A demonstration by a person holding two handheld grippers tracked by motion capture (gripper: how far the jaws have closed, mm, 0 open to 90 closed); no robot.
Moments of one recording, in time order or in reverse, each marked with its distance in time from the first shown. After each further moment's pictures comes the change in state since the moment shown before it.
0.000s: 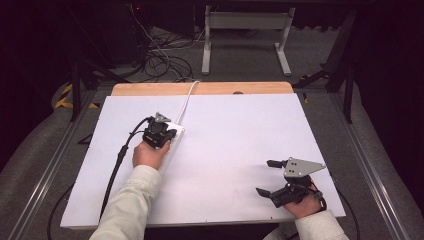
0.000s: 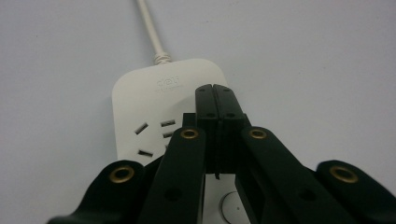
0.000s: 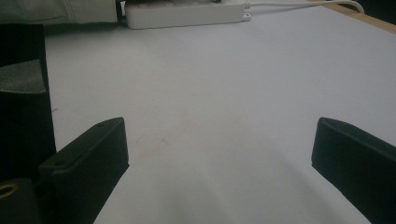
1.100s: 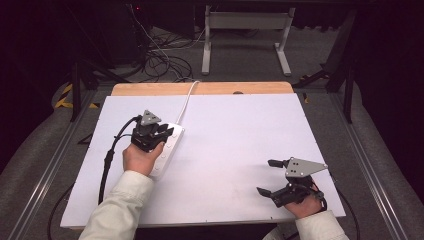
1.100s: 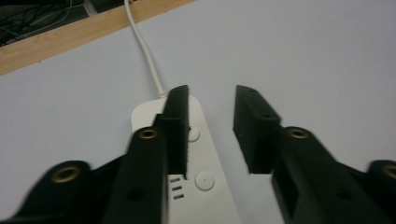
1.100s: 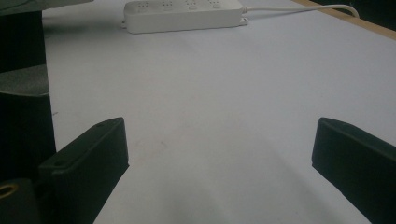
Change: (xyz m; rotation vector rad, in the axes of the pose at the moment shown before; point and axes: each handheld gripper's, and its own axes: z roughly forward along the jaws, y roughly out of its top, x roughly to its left) left arm -0.017 0.004 -0.072 -0.166 -0.027 0.005; right arm 0.000 0.000 -0.003 -0.015 -0.009 0.002
